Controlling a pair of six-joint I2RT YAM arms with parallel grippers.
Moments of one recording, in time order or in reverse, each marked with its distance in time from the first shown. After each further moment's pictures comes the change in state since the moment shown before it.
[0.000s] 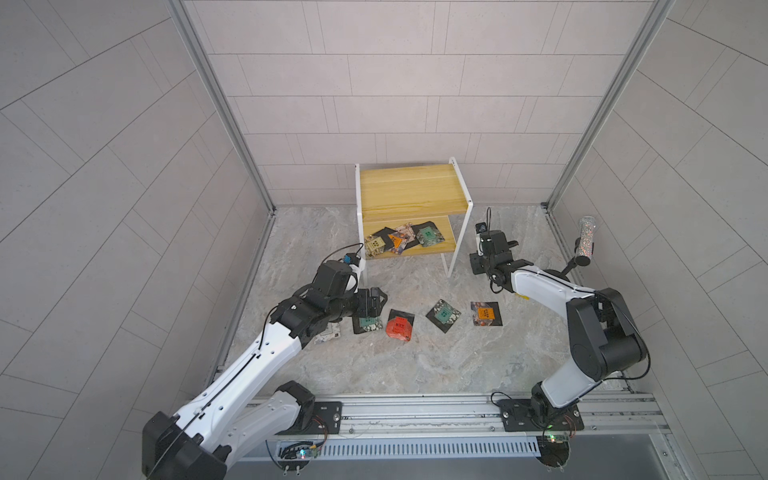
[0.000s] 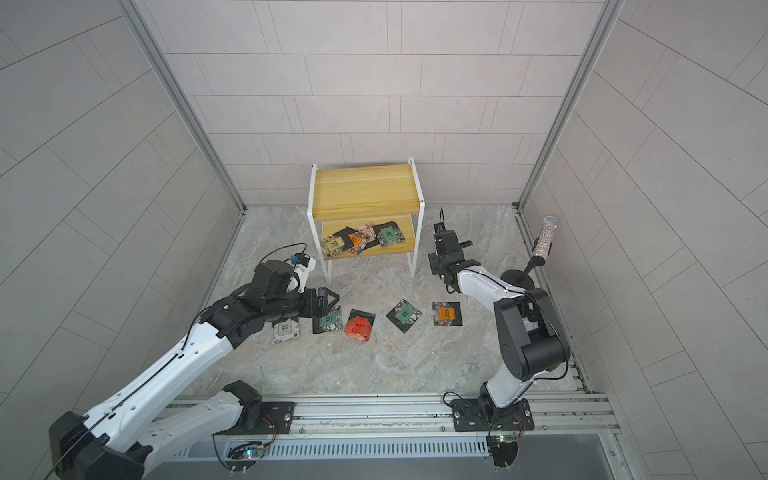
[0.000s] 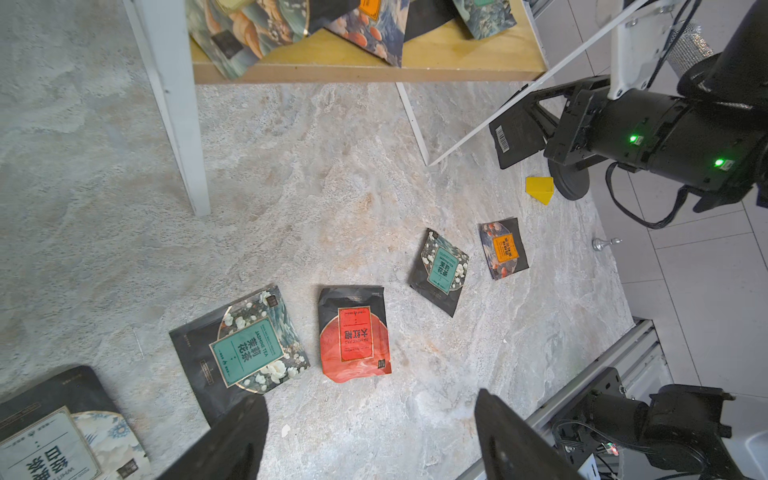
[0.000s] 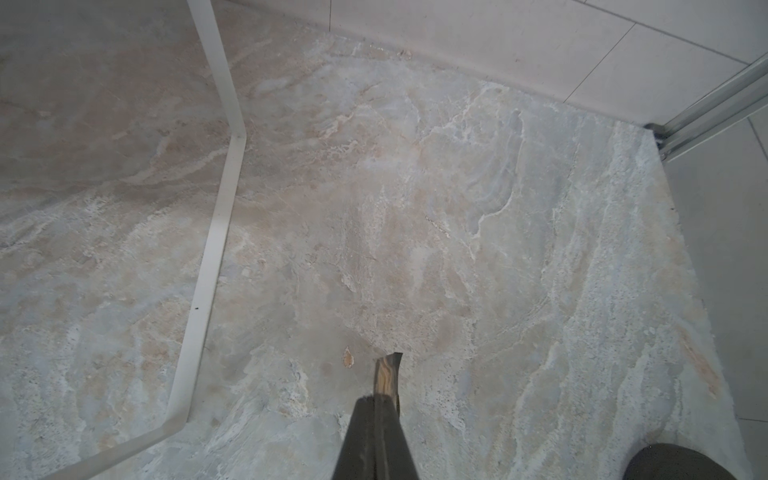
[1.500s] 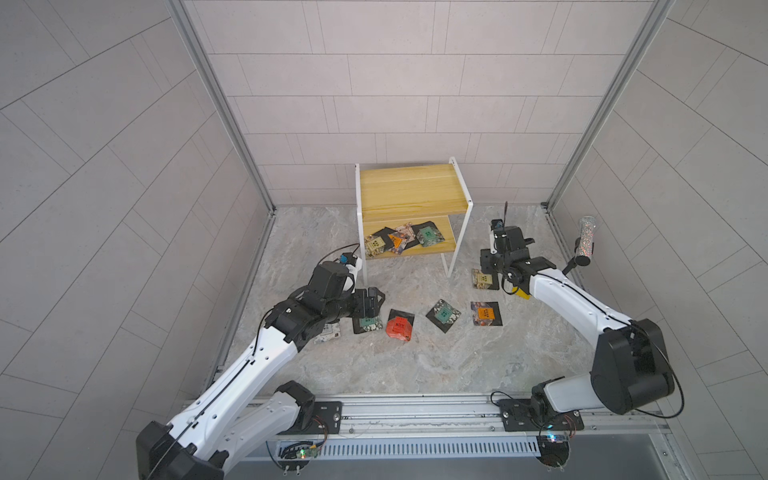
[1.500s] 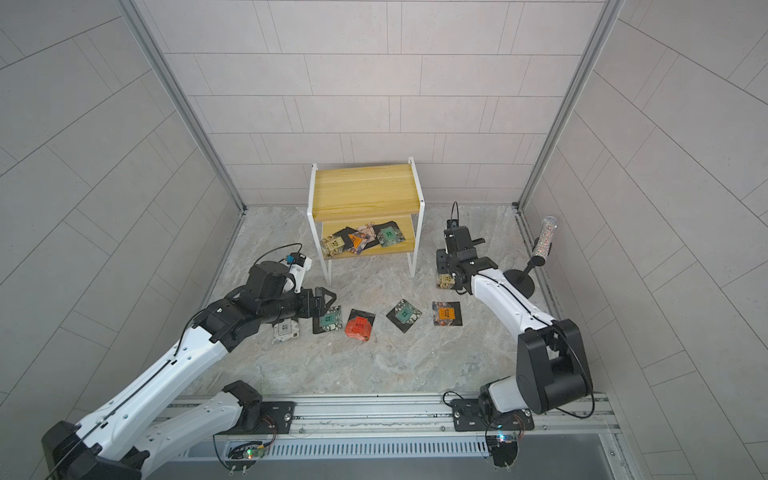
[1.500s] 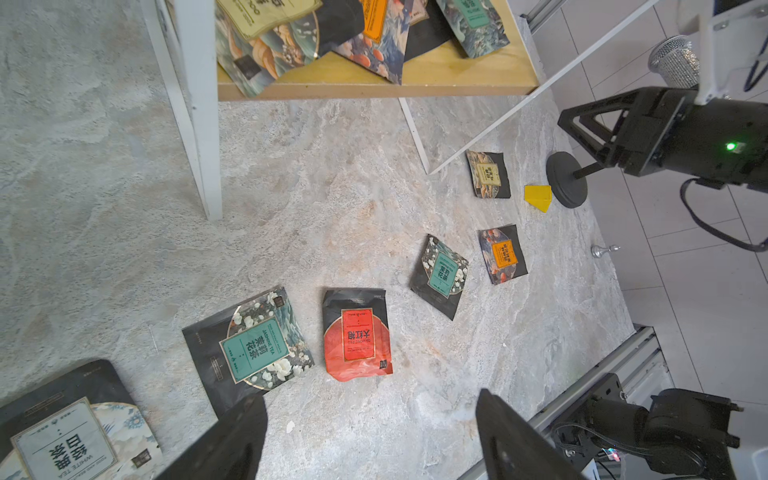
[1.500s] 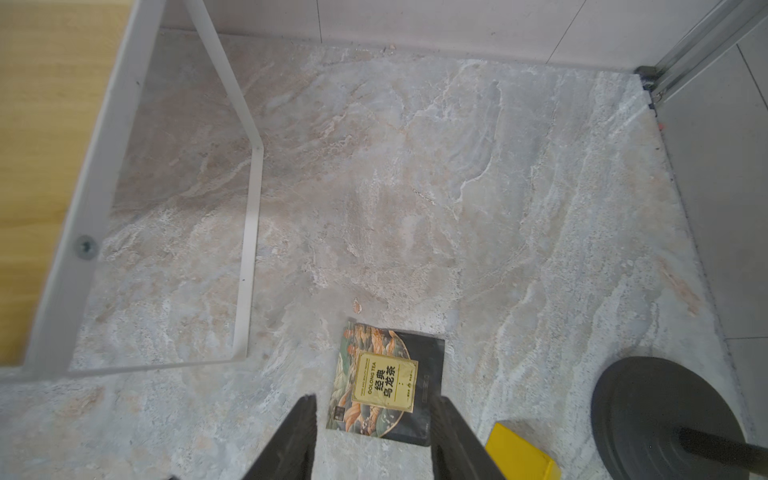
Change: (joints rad) left arm 0.000 -0.030 0.021 -0.031 -0.021 -0.003; right arm -0.024 -0.245 0.006 -0.243 -0.068 0.122
